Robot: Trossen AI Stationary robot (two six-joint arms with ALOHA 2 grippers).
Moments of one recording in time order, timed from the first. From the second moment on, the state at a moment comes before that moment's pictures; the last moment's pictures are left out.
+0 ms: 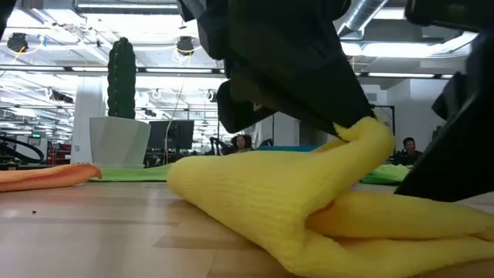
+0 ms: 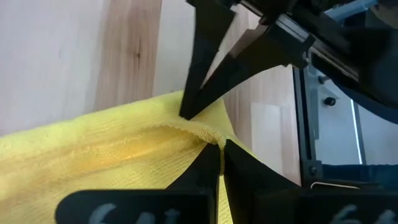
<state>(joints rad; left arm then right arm) -0.44 2.15 1.54 -0.23 0.02 -0.61 0.85 2.11 1.27 -0.33 0.71 1.10</state>
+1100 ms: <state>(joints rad) -0.44 2.15 1.54 -0.15 0.02 -0.56 0.88 2.11 1.27 -0.33 0.69 1.11</state>
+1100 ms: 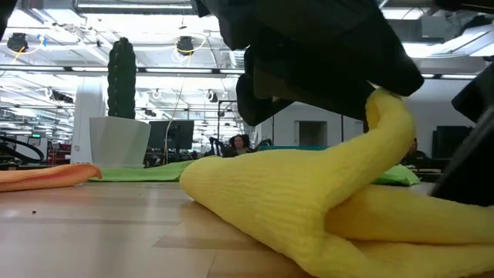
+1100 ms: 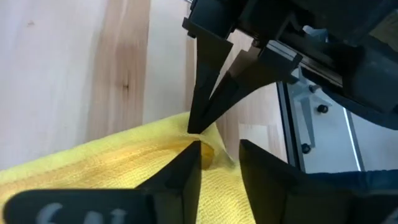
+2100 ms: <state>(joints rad) -0.46 1.69 1.46 -0.64 -0.23 -0.51 0.73 1.91 1.27 -0.14 0.47 0.72</state>
